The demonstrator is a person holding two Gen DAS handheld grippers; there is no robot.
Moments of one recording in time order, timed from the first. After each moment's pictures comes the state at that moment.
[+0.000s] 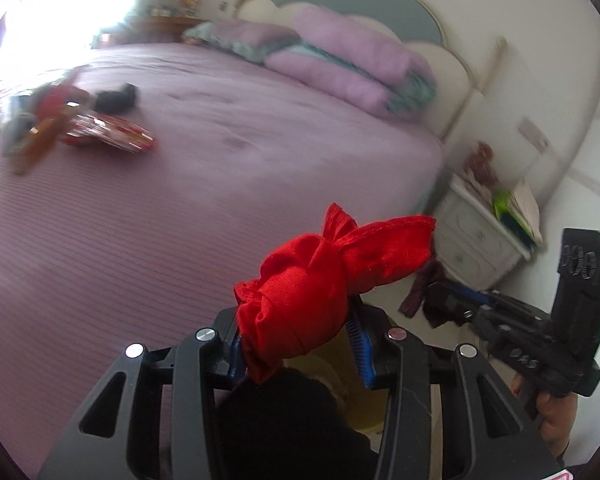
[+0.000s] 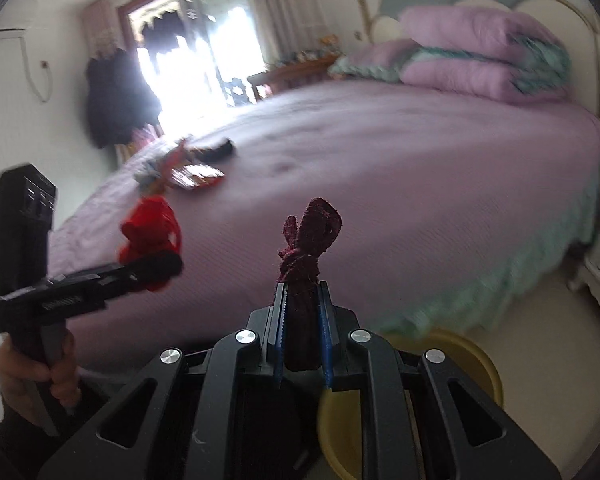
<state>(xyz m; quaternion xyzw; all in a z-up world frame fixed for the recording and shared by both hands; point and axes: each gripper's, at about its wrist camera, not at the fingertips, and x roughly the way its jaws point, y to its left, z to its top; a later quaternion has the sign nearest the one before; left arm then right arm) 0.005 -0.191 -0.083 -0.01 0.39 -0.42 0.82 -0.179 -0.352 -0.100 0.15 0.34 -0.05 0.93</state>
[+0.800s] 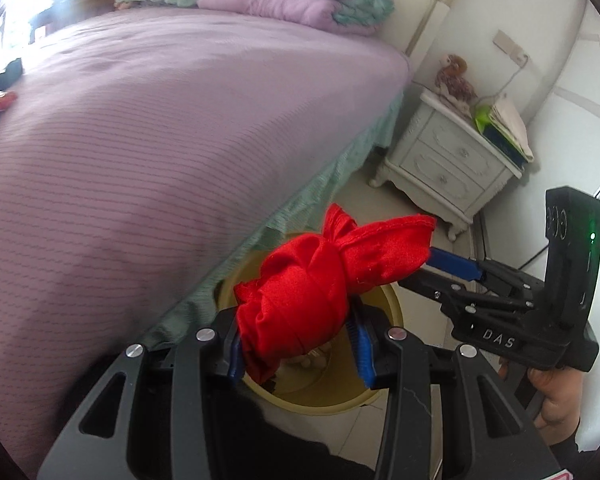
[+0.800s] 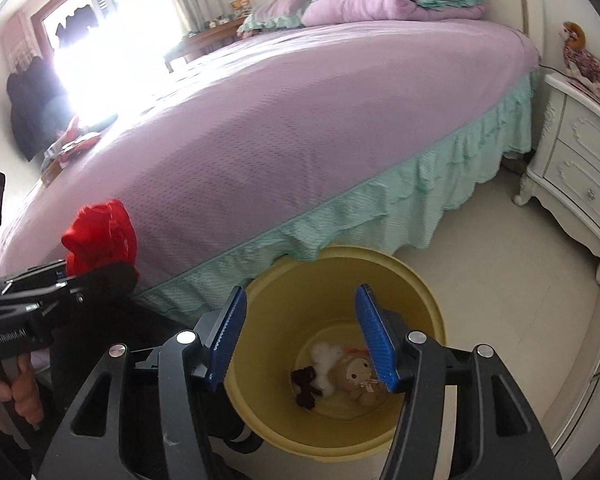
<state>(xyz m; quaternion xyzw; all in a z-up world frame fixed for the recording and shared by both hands) -0.032 -0.298 -0.143 0.09 0.44 -0.47 0.76 -0.221 -0.424 -0.165 0.20 0.39 -0.15 0.89</state>
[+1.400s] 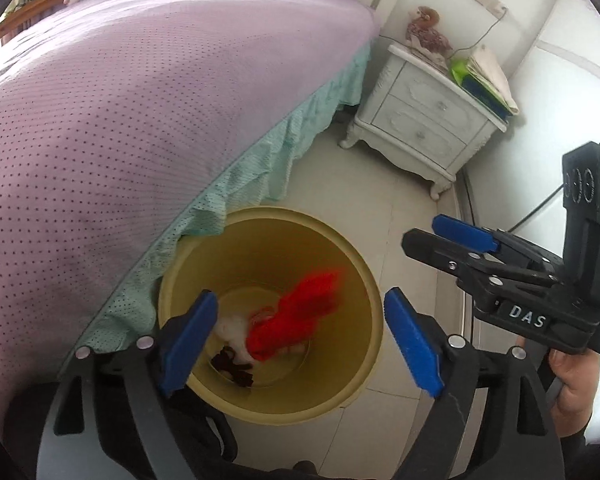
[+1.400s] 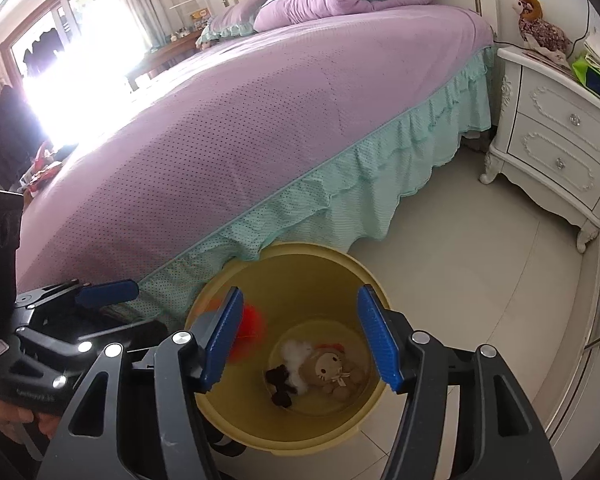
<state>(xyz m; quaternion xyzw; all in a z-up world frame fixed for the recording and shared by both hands) -0.060 -0.364 -0.176 0.14 0.47 -0.51 0.71 -0.250 -0.458 -0.171 0.23 0.38 -0.19 0.87</state>
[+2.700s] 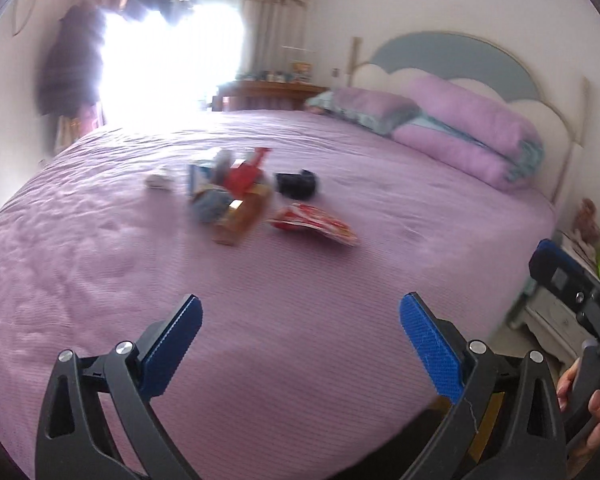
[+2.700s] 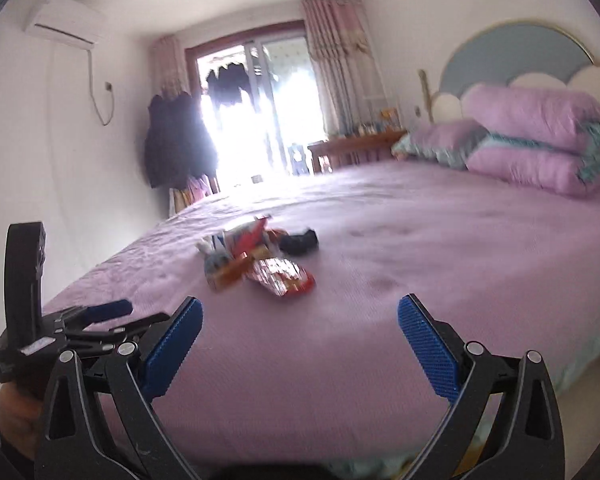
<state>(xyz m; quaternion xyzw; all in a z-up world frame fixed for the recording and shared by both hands) 0.032 -0.077 -0.028 0.00 0.28 -0.19 0.94 -0.088 -0.269 -0.019 0.09 0.17 0.06 0.98</state>
